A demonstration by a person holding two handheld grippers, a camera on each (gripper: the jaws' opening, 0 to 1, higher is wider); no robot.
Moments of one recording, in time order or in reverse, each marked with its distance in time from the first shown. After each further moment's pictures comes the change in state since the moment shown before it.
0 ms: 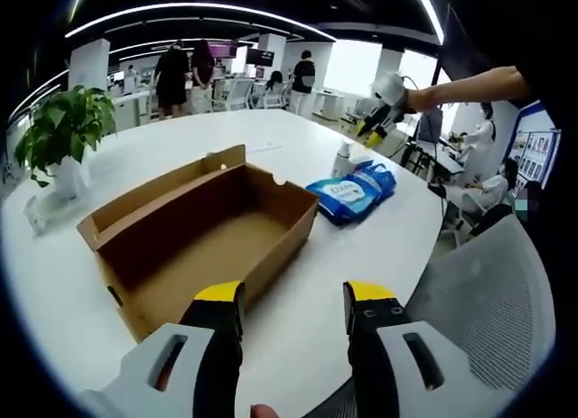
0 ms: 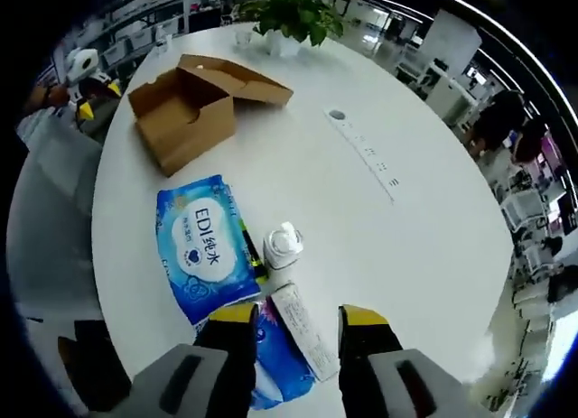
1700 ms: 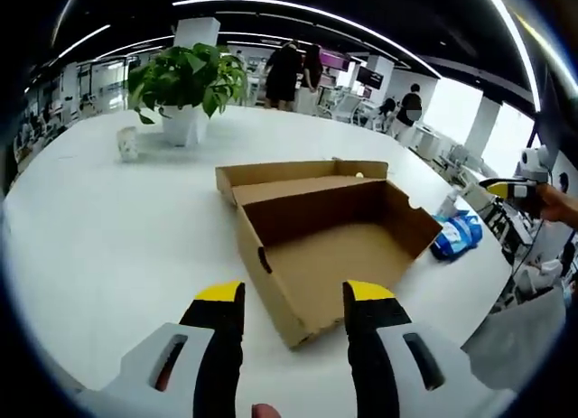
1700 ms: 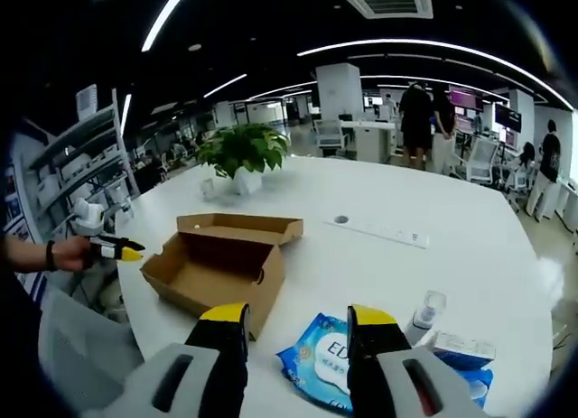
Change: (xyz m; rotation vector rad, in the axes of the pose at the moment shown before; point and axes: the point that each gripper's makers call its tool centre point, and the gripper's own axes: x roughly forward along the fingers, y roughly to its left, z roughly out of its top) left arm -0.053 0.134 -0.025 -0.339 -0.084 0.398; right arm -0.041 0.154 0.128 0.490 -0.540 -0.017
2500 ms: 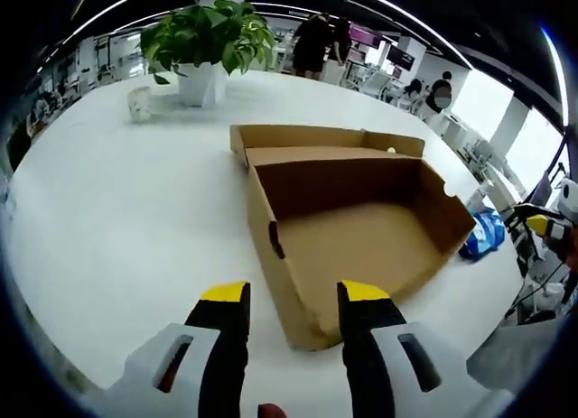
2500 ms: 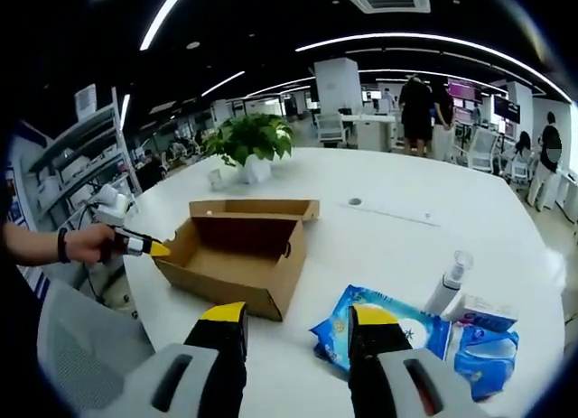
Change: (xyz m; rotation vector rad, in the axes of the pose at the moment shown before) left arm 0.034 0.003 -0.027 -0.083 0.135 0.096; right arm 0.001 0.034 -0.038 0.032 0.029 0.004
